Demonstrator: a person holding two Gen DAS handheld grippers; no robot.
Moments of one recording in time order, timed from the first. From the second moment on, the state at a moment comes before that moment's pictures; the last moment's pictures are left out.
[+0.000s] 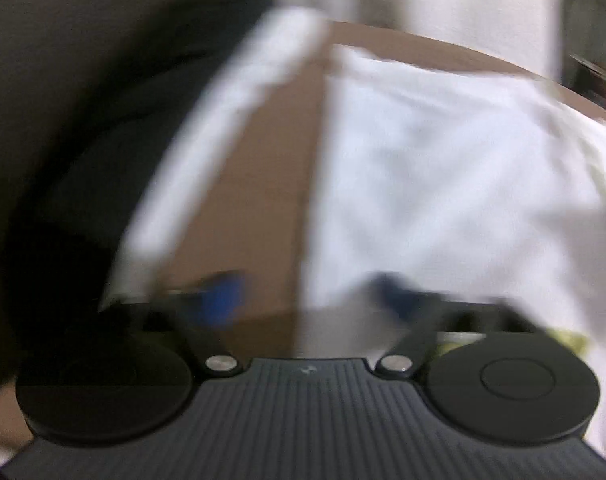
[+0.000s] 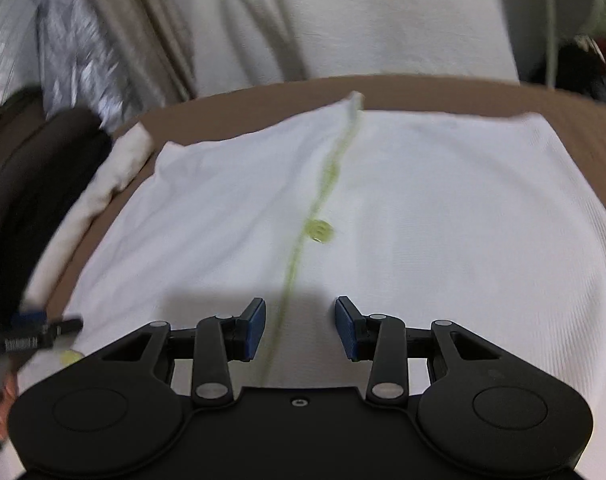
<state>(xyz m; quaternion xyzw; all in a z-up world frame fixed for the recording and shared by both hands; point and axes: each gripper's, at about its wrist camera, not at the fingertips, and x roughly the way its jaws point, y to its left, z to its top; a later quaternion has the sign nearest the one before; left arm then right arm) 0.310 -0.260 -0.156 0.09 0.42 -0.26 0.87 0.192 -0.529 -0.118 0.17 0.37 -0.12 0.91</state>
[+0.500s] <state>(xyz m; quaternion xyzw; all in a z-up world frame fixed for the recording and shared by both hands) 0.317 -0.233 -0.163 0.00 0.40 -0.29 0.87 0.407 -0.463 -0.087 0.12 0.42 0.05 0.90</state>
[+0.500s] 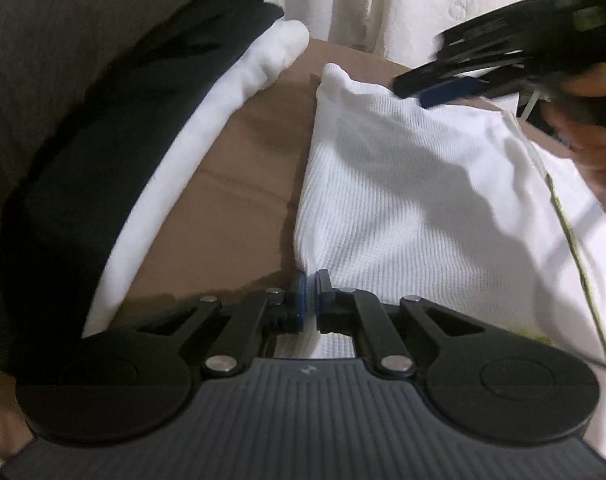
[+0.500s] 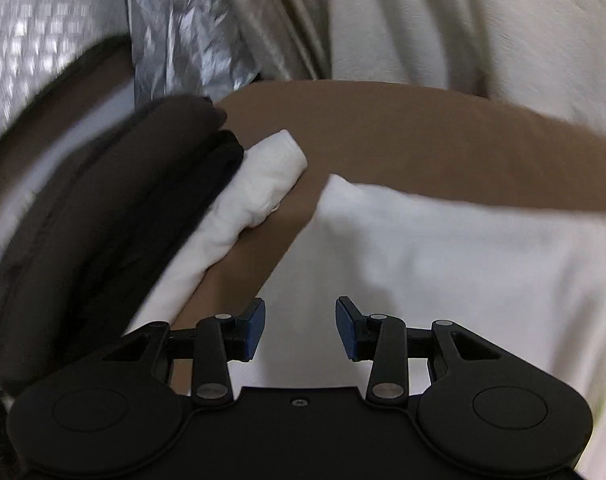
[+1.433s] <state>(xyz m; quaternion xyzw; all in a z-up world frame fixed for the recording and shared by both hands) 0.325 -0.221 -0.169 0.00 0.41 -0.29 0.87 0.487 -0.420 -0.097 -0.04 0.36 0.02 0.93</state>
